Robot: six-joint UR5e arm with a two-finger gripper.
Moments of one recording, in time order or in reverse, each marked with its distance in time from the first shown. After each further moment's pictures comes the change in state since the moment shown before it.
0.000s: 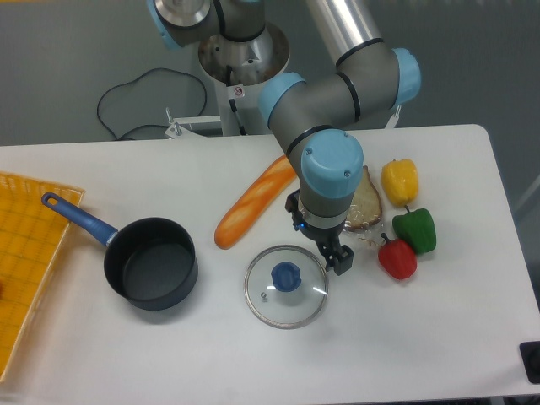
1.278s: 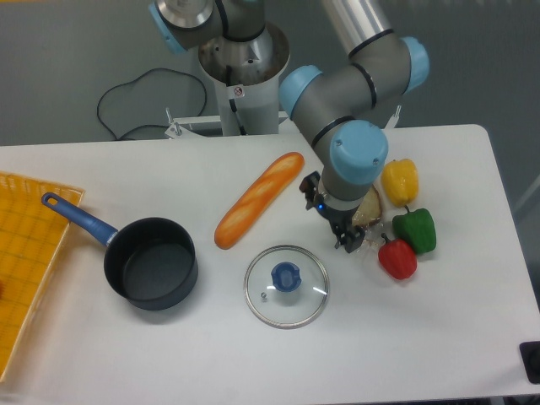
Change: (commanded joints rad) arm 0.136 0.064 -0.209 0.018 -0.020 0.170
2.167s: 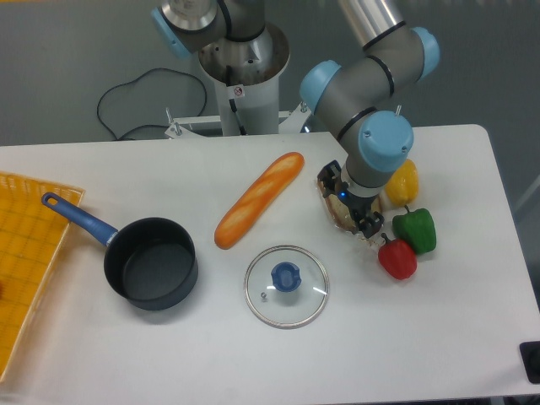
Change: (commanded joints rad) arm 0.049 -0.041 0.001 0.069 0.000 -0.058
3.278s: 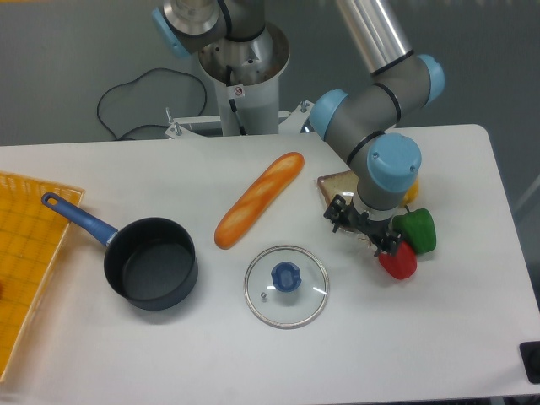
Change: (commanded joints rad) arm -0.003 -0.098 0.035 0.161 -0.017 -0.364
